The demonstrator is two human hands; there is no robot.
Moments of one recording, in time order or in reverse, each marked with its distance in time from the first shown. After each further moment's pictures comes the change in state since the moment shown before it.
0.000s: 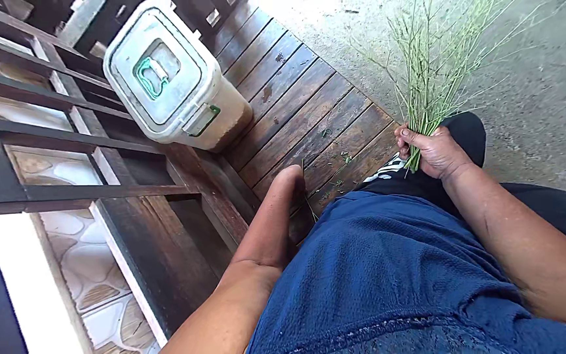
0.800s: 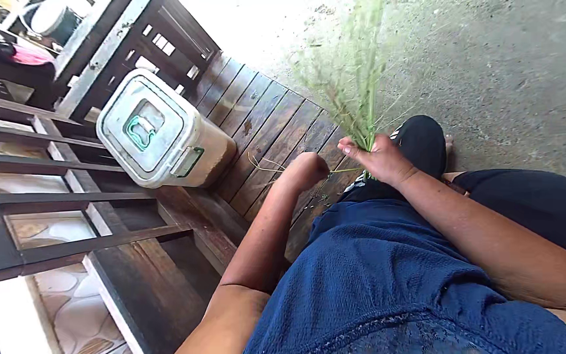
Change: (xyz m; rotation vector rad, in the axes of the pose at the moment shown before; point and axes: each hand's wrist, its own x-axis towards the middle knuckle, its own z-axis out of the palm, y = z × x) left_hand -0.061 0.057 -0.032 0.209 0.312 0.919; right_hand -0.019 -0.024 0.042 -0.484 -0.022 -0.367
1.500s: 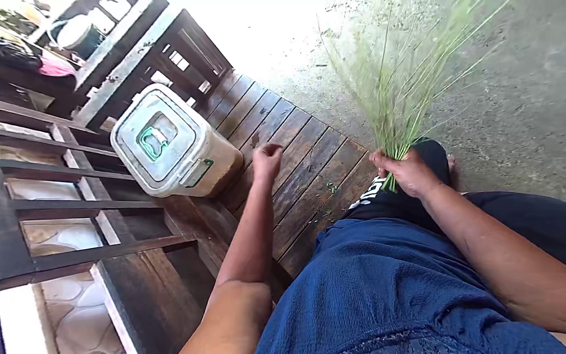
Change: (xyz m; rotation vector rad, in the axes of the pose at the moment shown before) left_hand 0.011 -0.109 -0.024 -0.495 0.797 -0.210; right_hand 0.004 0.029 -0.030 0.308 0.095 0.193
